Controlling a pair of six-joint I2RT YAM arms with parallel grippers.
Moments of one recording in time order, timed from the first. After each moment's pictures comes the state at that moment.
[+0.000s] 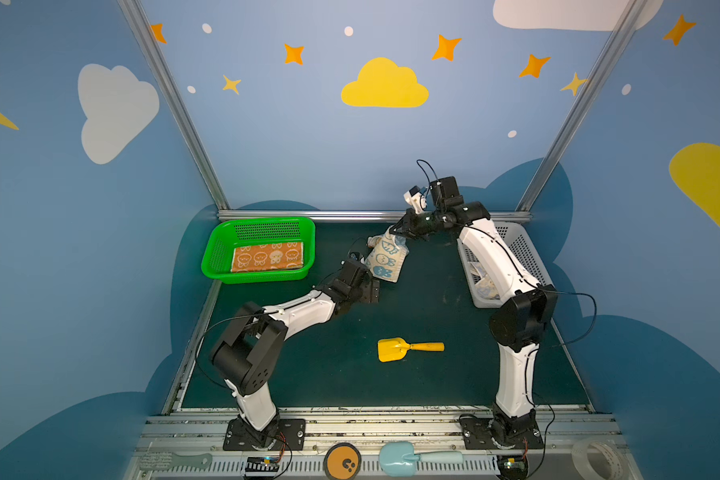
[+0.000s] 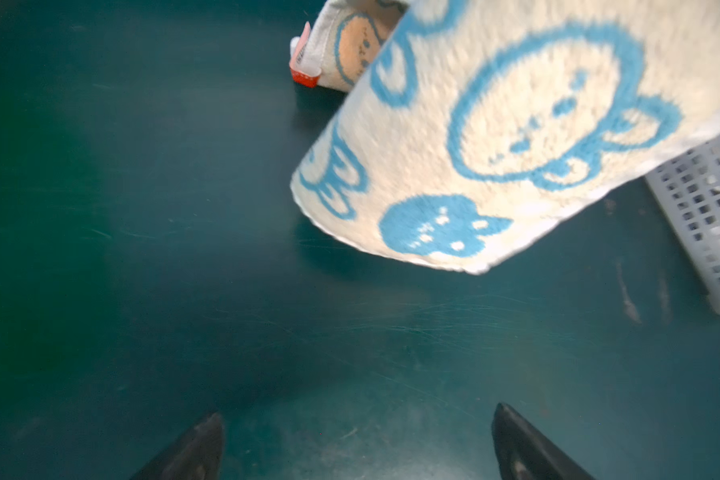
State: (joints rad) left arm -0.60 1.74 1.05 -0.05 -0.11 -0.45; right arm 0.41 2.09 2.24 -0.90 -0.64 0.49
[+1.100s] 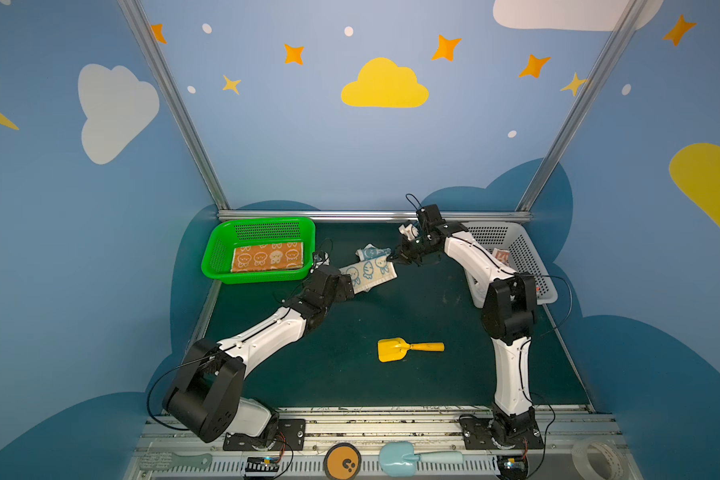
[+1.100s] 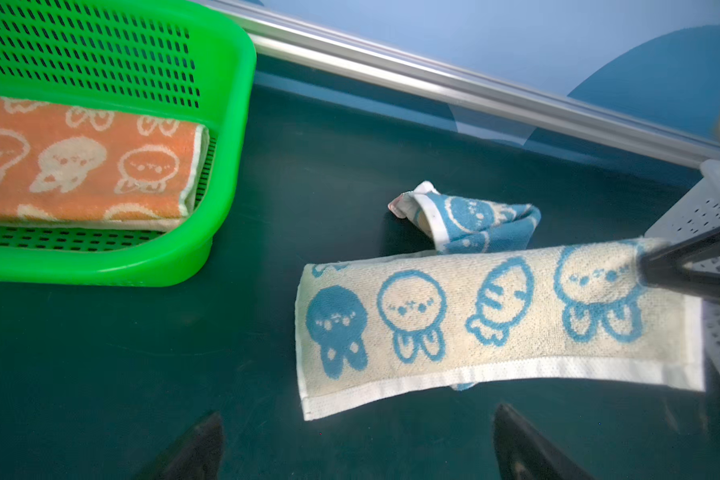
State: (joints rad) left arm -0.51 1.45 0.85 -0.04 -0.31 -0.52; right arm 0.38 2.19 1.94 -0.82 -0.65 0.60
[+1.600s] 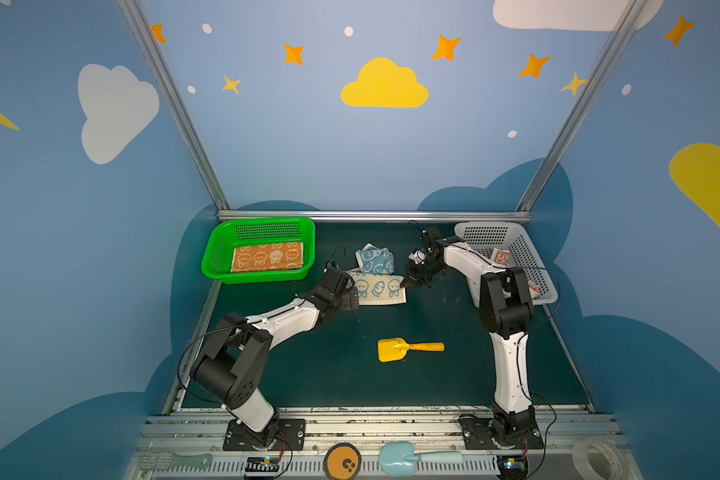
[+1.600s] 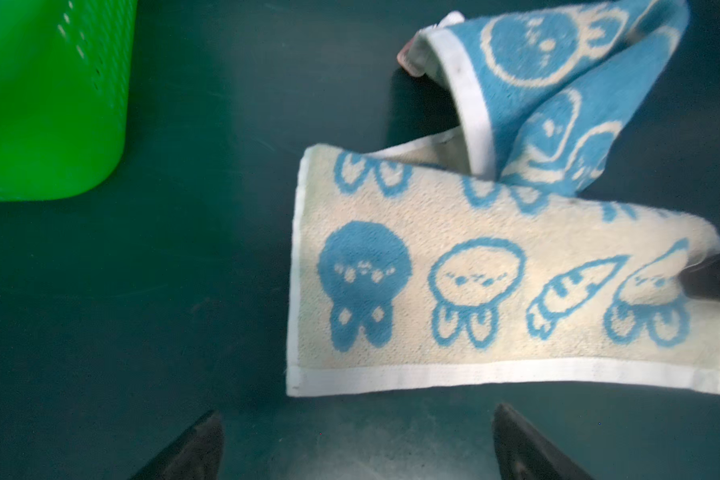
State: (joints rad) left arm -0.51 1.63 0.91 -0.17 -0.22 -0.50; right arm 0.35 2.24 1.78 -0.89 -0.55 0.50
